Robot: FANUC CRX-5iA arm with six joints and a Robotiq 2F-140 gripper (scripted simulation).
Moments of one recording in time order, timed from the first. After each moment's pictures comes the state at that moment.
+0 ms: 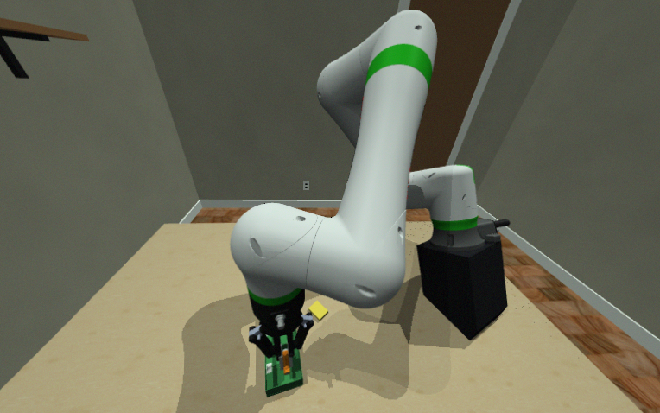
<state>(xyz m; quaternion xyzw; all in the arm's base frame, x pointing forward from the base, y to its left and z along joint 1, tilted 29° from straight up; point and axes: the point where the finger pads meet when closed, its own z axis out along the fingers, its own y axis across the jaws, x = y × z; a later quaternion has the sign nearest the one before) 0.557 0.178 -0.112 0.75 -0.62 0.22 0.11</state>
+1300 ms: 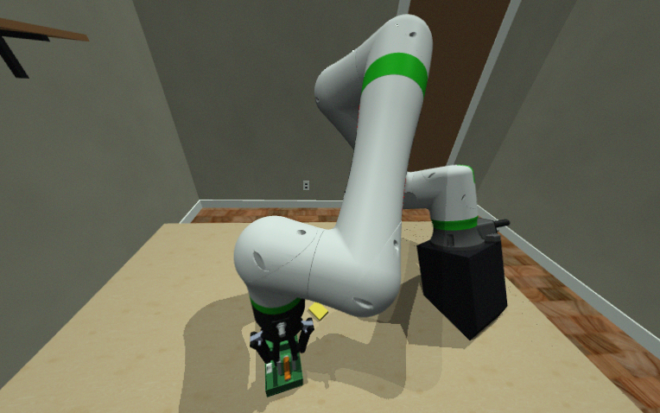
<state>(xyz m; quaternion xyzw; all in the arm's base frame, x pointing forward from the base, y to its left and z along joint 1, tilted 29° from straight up) 0.561 0.167 -0.132 0.75 -0.62 0.22 0.11</state>
